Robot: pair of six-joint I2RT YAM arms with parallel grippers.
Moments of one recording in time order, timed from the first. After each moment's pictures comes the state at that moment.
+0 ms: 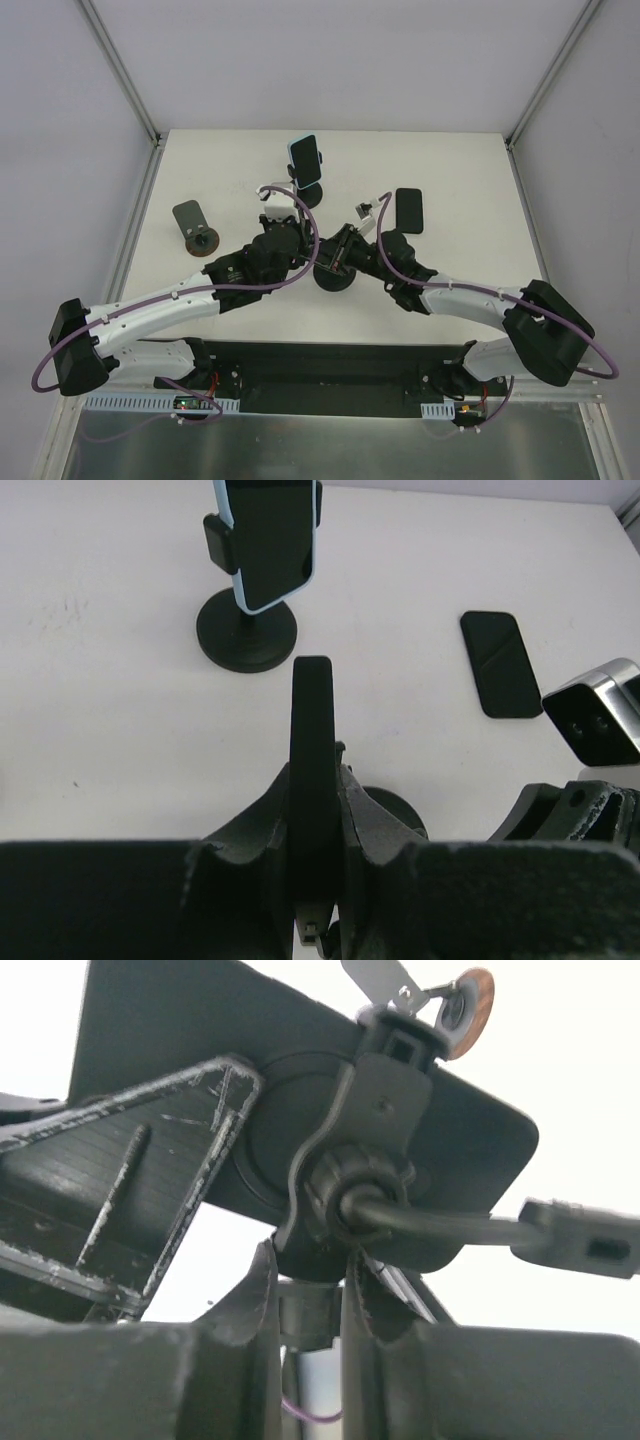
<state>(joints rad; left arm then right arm) -1.04 1.13 0.90 -0.10 -0.77 -0.43 0.87 1.37 0.61 0.68 -0.25 1.22</state>
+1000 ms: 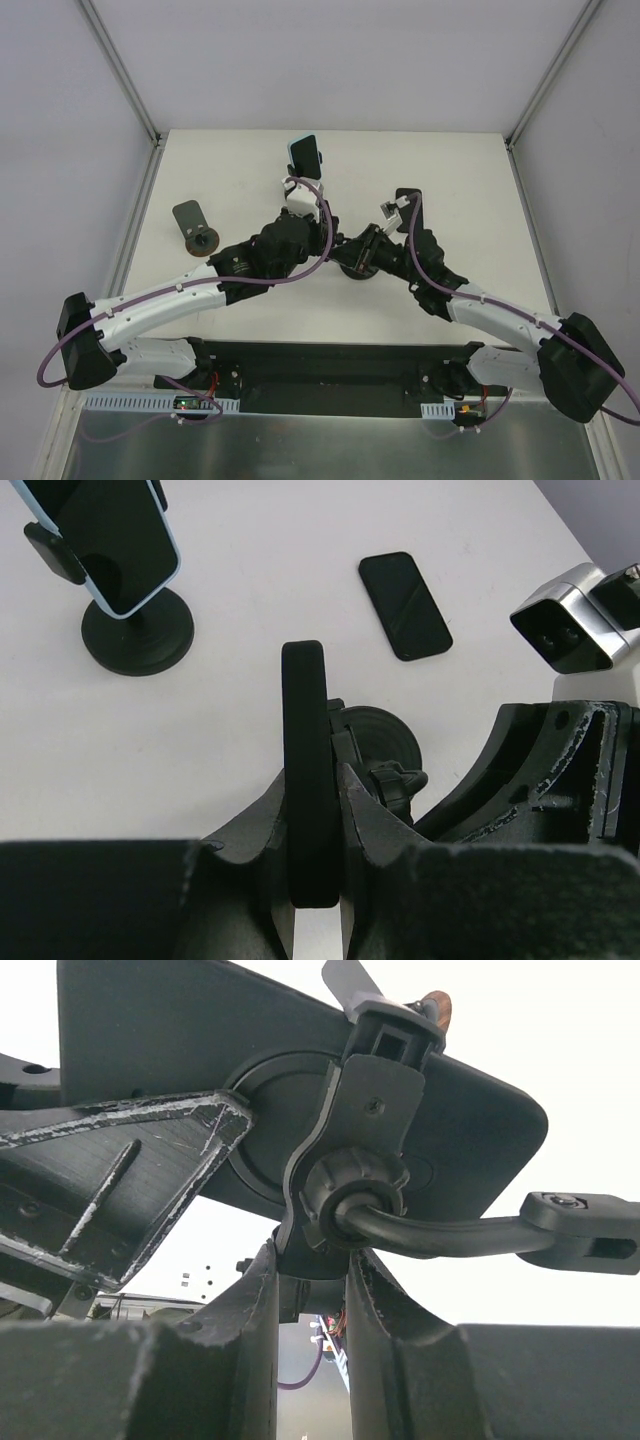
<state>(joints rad) -1.03 1.19 1.01 -0.20 -0.58 -0.36 0.74 1.15 0.52 0.51 -0.33 1.11</state>
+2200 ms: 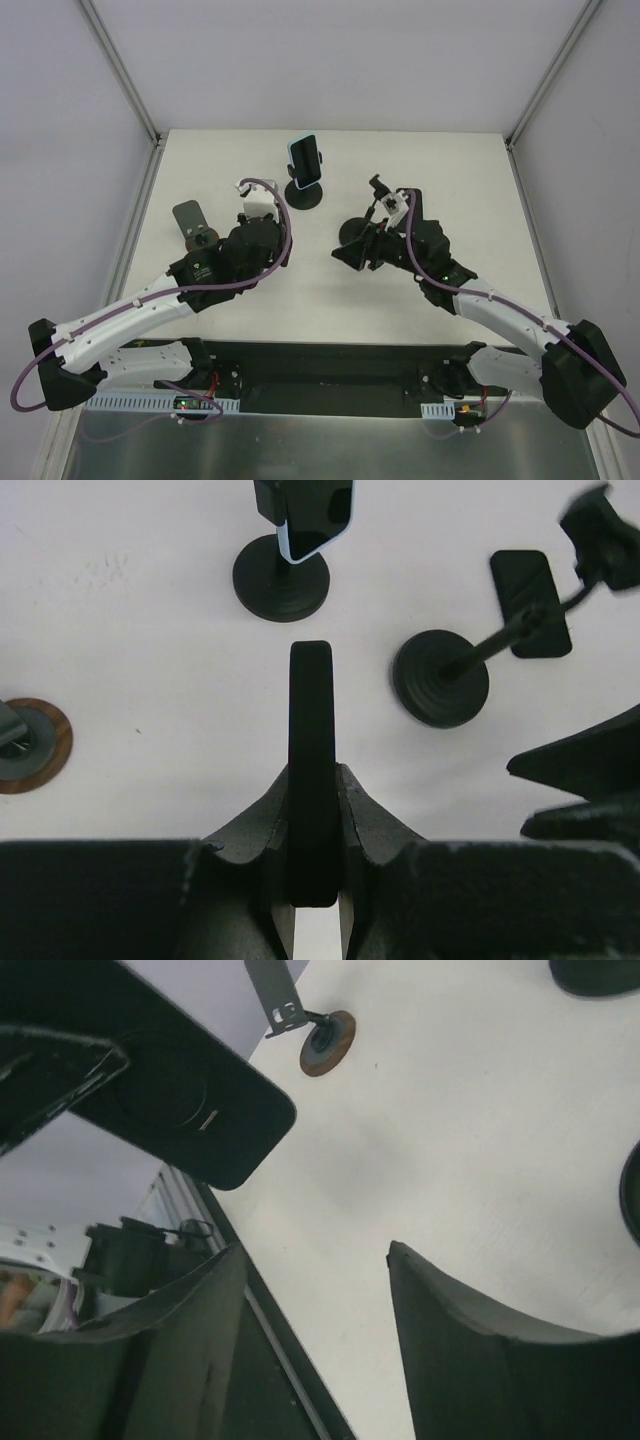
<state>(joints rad) -1.00 1.01 1.02 -0.50 -0.71 -0.42 0.63 1.15 0.57 0.36 -0.42 0.73</state>
